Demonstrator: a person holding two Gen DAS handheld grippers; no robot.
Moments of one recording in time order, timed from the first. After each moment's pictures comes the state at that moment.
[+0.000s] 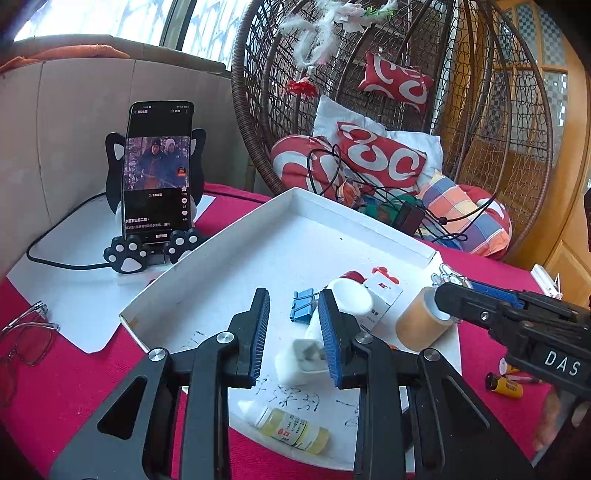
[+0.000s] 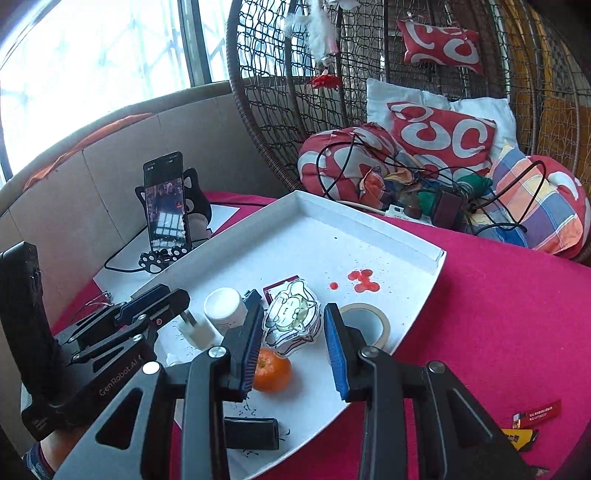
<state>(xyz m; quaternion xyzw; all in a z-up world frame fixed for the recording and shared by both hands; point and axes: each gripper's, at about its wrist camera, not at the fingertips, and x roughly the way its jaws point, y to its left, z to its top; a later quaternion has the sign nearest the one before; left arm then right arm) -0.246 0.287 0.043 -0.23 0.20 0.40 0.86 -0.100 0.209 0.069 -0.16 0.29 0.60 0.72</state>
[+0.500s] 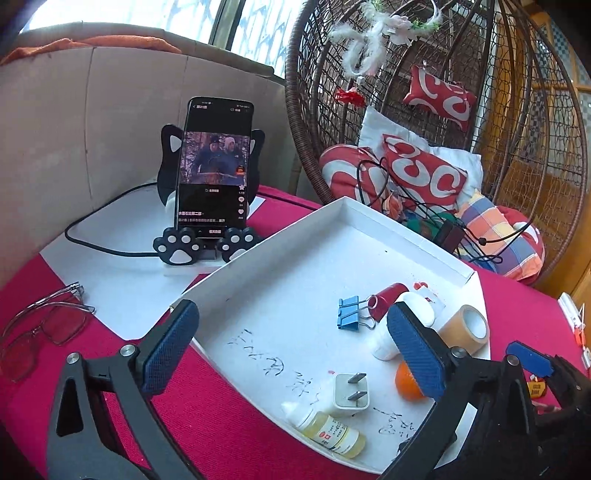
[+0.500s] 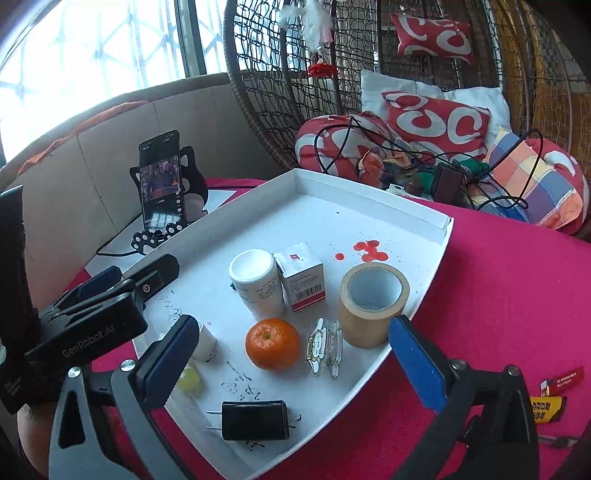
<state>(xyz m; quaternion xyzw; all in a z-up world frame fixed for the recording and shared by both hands) -0.266 0.291 0.041 -0.24 0.18 0.48 0.82 -0.109 0.195 0.041 -0.15 0.30 0.59 0.74</state>
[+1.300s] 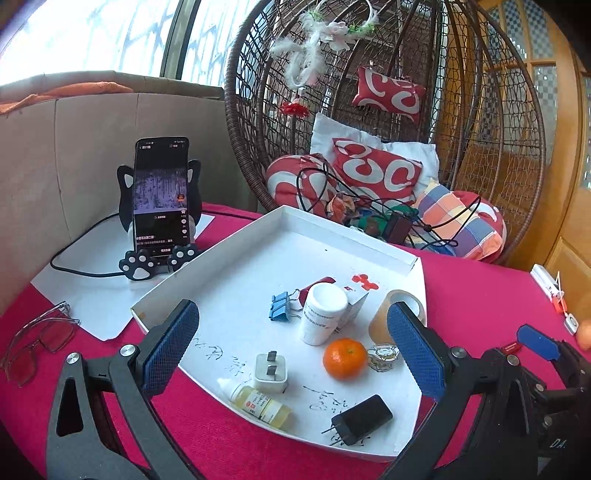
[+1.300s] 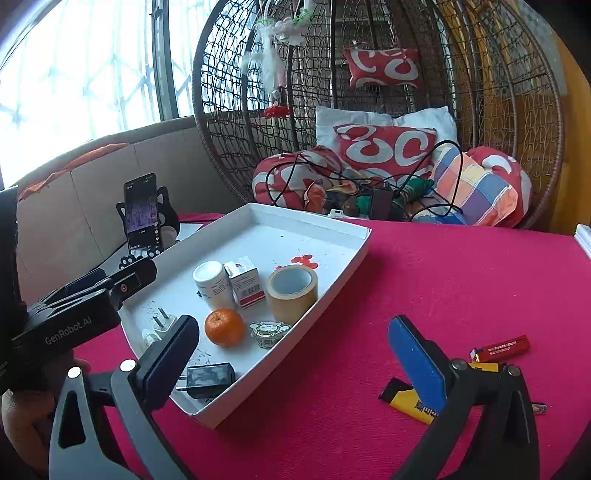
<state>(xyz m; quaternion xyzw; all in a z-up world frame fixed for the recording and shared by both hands) -0.239 0.238 0.069 -0.19 0.19 0.43 0.86 -0.091 0.120 0.060 -0.10 0.25 0.55 0.79</state>
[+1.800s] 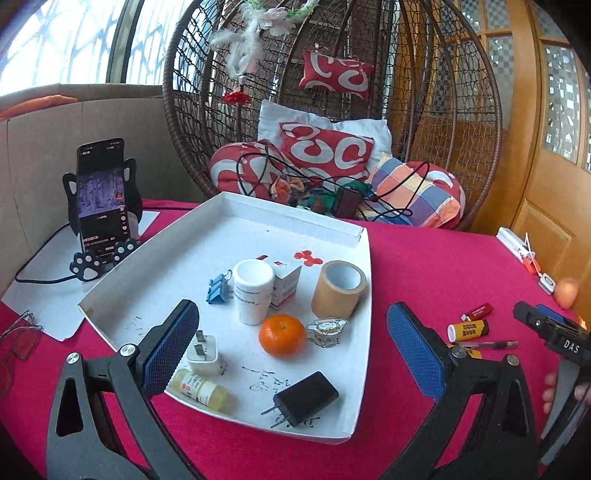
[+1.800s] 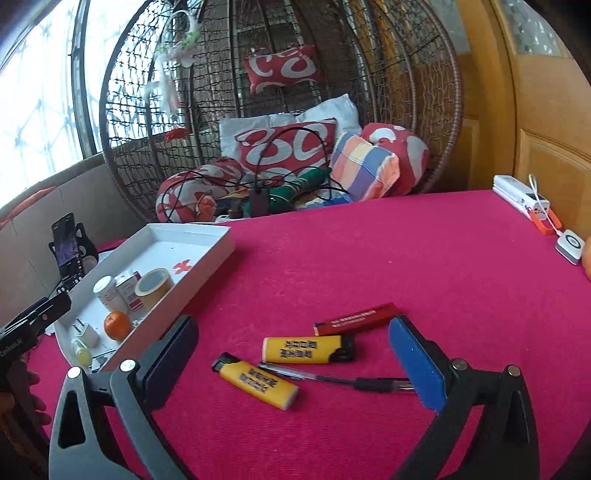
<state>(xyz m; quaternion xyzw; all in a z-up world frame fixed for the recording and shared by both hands) -0.208 0.207 0.064 -0.17 0.22 0.34 0.90 0.004 0.021 0.048 -0.05 0.28 0.42 0.86</state>
